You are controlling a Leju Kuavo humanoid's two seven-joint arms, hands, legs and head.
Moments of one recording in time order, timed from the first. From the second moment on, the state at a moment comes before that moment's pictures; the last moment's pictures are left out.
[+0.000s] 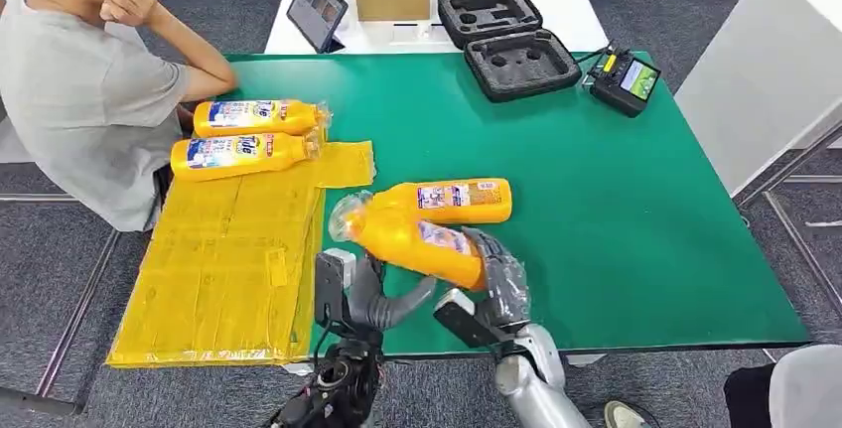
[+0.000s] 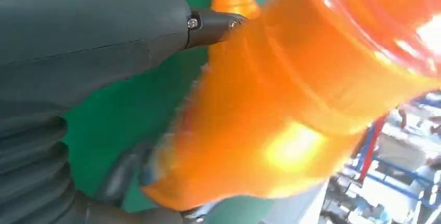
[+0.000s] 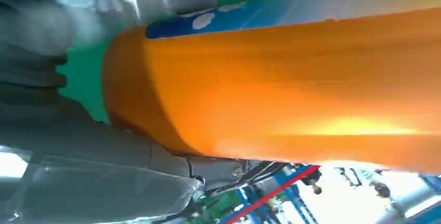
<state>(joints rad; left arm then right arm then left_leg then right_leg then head) -0.28 -0.31 -0.61 -0.96 0.57 0.45 -0.64 -0.24 0.15 0.04 -0.79 0.75 -0.69 -0.63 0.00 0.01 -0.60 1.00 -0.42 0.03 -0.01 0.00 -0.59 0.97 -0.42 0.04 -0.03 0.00</state>
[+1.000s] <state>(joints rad) -0.35 -0.35 -0.59 -0.92 0.78 0.44 -0.55 -0.26 0.33 -0.20 -0.81 1.13 -0.70 -0.69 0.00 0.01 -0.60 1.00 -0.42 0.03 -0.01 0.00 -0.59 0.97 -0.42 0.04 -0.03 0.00</state>
